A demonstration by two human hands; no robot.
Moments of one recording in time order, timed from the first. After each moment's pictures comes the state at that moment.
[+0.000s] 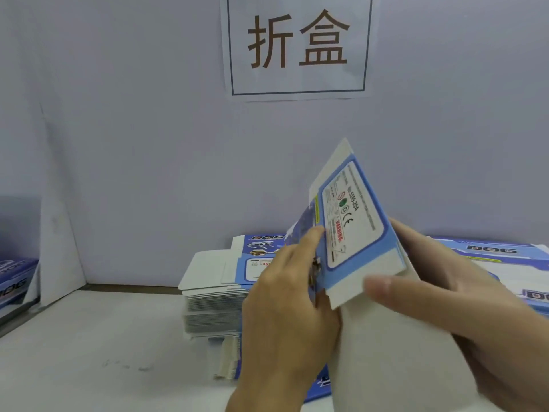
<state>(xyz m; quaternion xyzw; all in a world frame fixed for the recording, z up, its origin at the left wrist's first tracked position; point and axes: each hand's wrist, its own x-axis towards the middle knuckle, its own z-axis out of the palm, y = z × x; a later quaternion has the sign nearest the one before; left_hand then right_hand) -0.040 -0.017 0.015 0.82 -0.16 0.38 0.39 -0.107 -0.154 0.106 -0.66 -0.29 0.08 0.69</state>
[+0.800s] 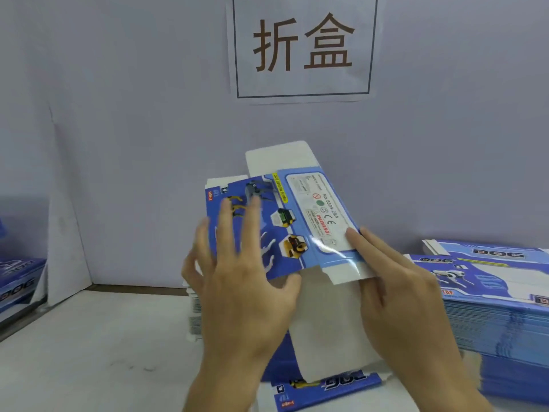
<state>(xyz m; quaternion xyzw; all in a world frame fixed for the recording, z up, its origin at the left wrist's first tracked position) -0.025 0.020 0.019 0.84 -0.03 0.46 0.29 -0.025 -0.148 0.010 -0.84 -0.12 -0.43 0.31</state>
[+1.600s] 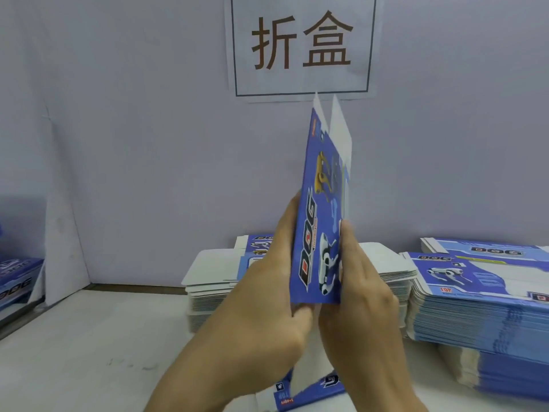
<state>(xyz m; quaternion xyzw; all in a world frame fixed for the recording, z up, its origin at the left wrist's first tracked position) -0.053 0.029 0.032 0.77 -0.30 0.19 0.53 -0.018 -0.107 -0.008 -0.83 -0.12 -0.43 0.34</state>
